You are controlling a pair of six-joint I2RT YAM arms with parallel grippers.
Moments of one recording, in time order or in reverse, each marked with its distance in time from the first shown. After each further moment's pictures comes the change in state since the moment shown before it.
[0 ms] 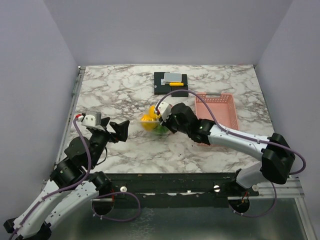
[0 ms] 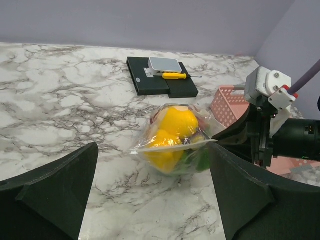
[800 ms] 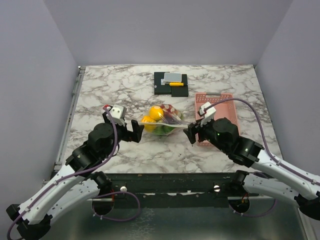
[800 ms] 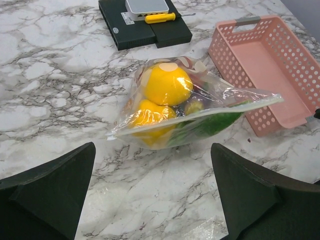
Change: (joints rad) left arm 0.002 0.240 0.000 -0.004 0.148 0.009; right arm 0.000 -0.622 -0.274 -0.136 0.119 0.341
